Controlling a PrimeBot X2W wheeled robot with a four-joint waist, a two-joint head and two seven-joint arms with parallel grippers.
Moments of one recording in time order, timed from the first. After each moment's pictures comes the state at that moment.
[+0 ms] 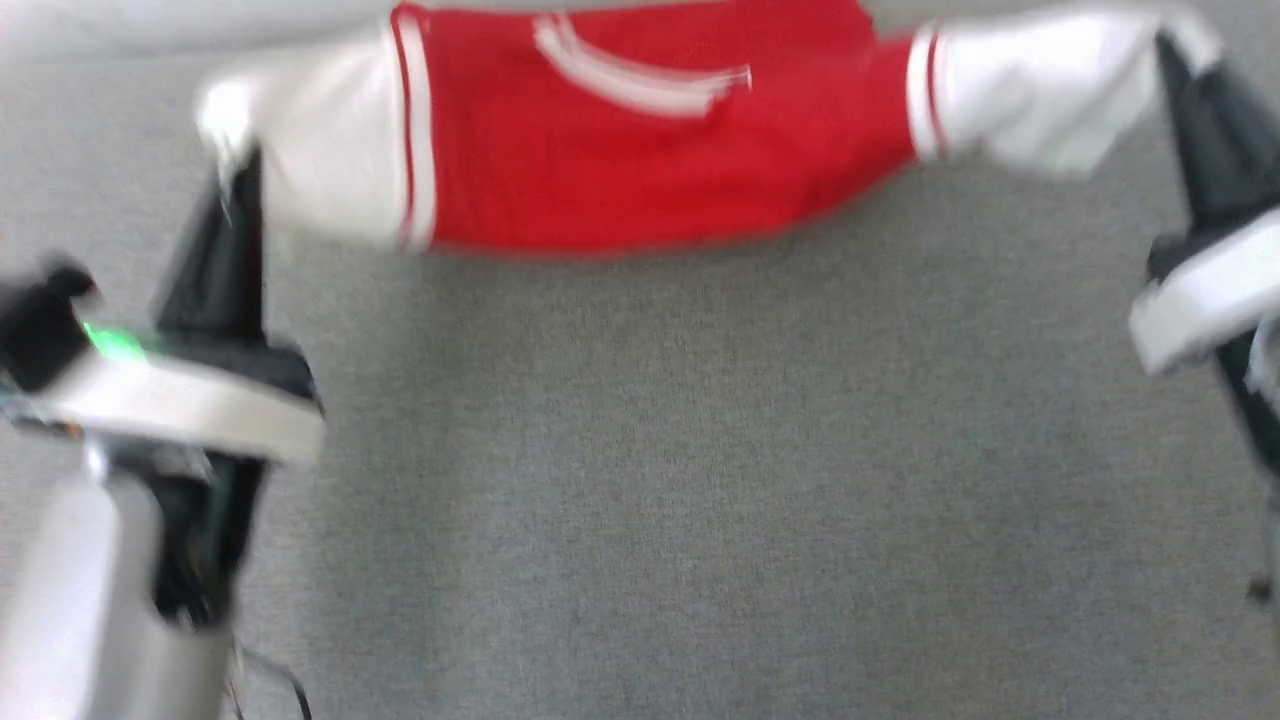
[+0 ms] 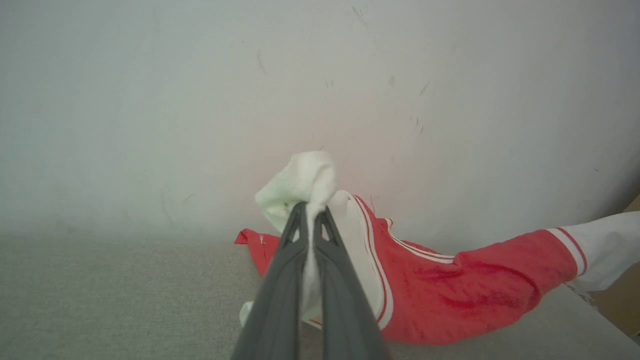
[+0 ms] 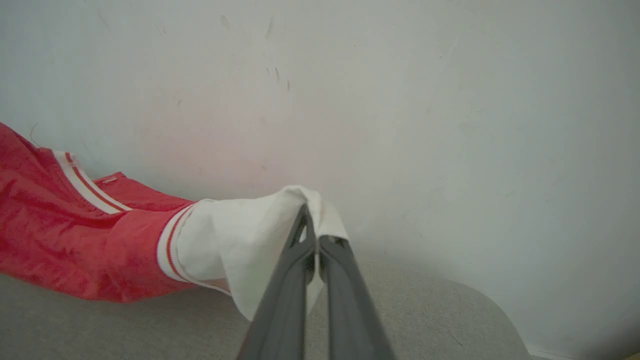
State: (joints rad) left arm -0.40 0.40 -0.10 -0.10 -0.65 -0.01 -0.05; right arm -0.55 -0.34 0.05 -0.07 0.18 0.13 0.20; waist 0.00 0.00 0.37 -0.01
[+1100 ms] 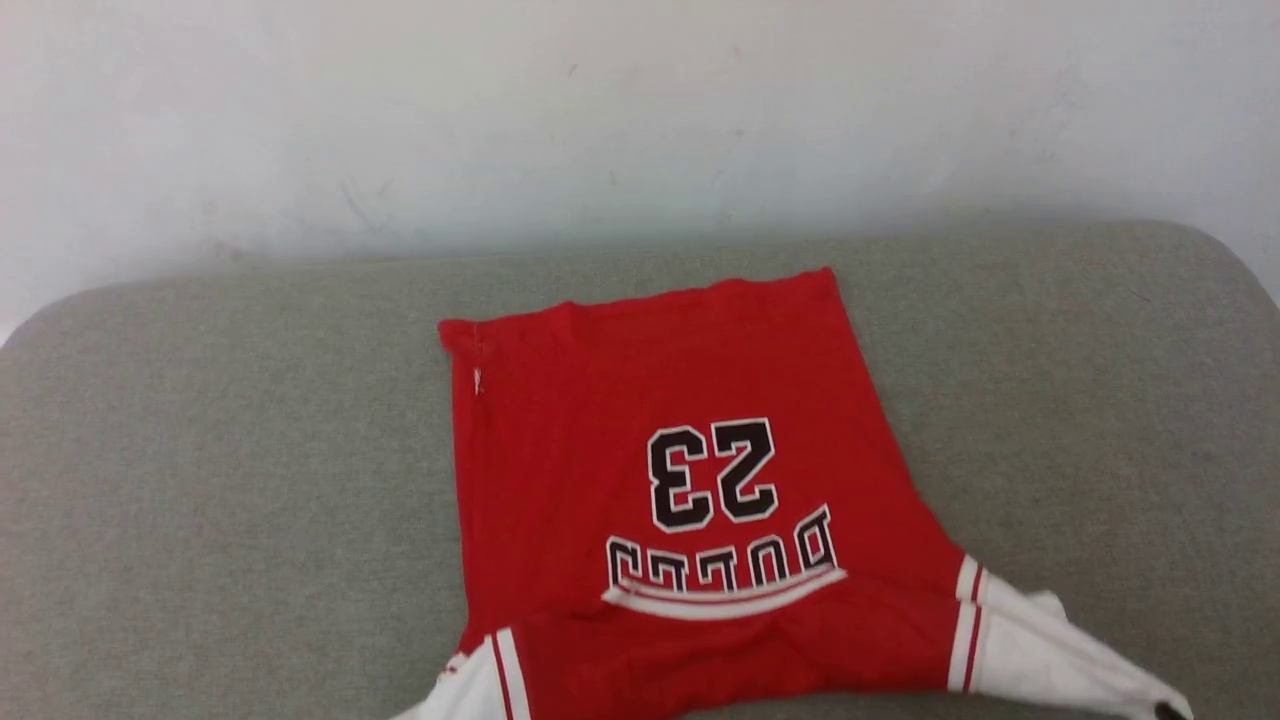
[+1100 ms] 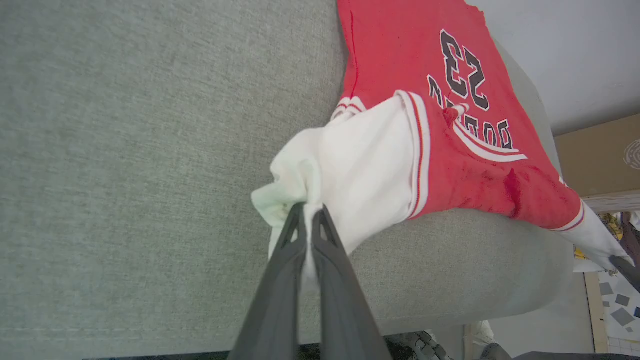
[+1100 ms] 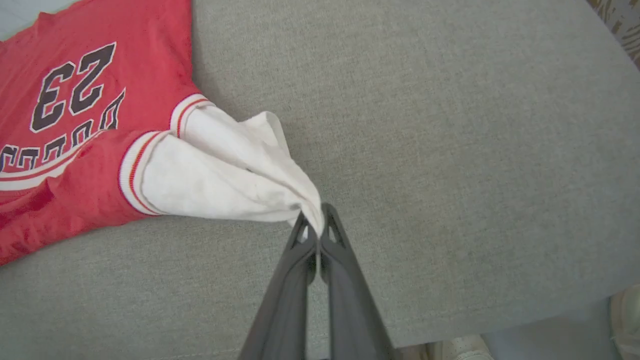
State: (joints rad) left arm 0.44 0.38 -0.16 -0.22 -0.89 0.12 0.28; right arm 0.36 -0.08 -0.29 -0.28 0.35 0.13 0.59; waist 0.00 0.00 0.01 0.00
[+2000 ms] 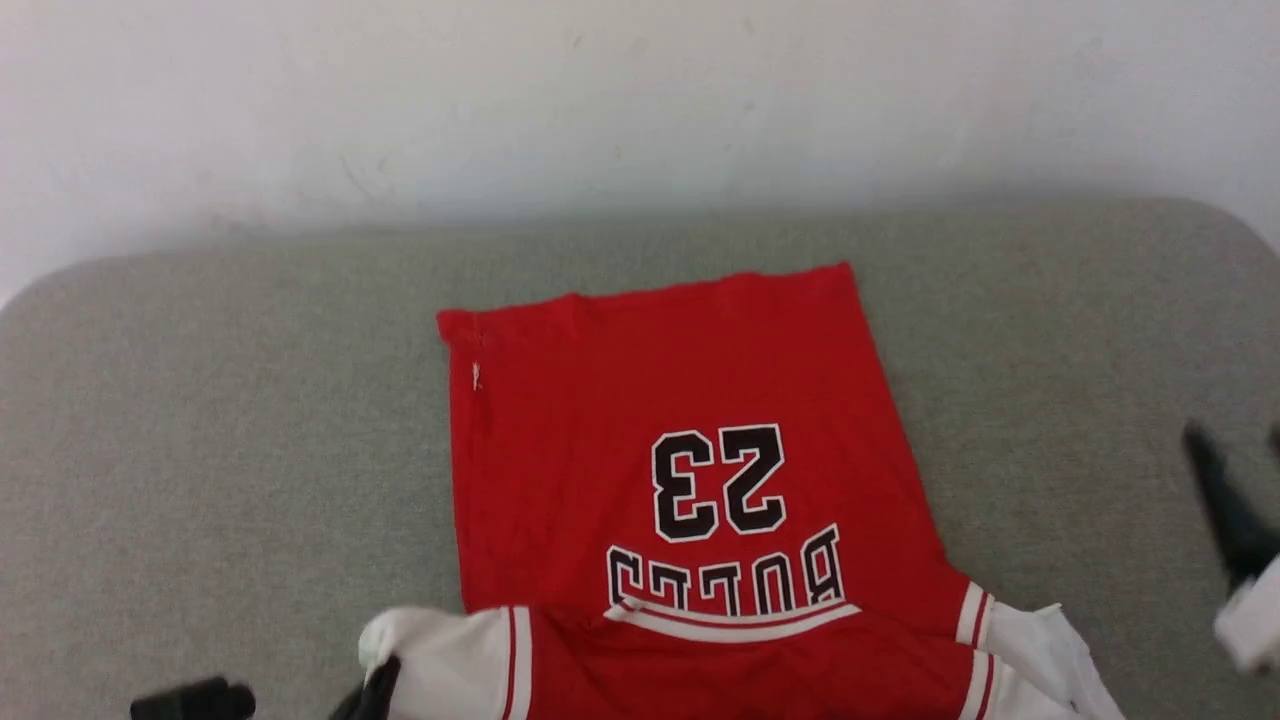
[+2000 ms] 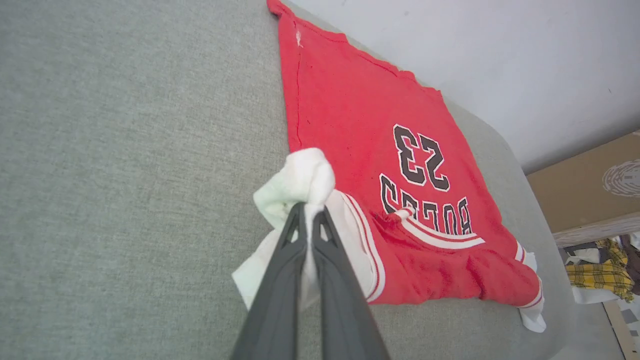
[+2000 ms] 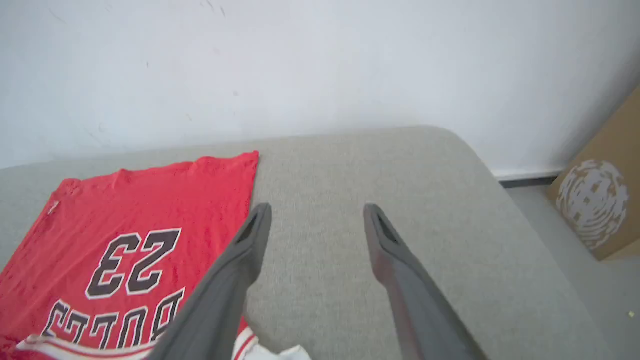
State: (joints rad) left arm 0.39 0.38 -0.16 -0.31 -0.84 0.12 0.19; right arm 0.12 -0.14 -0.29 -0.43 0.34 0.13 0.59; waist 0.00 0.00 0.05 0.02
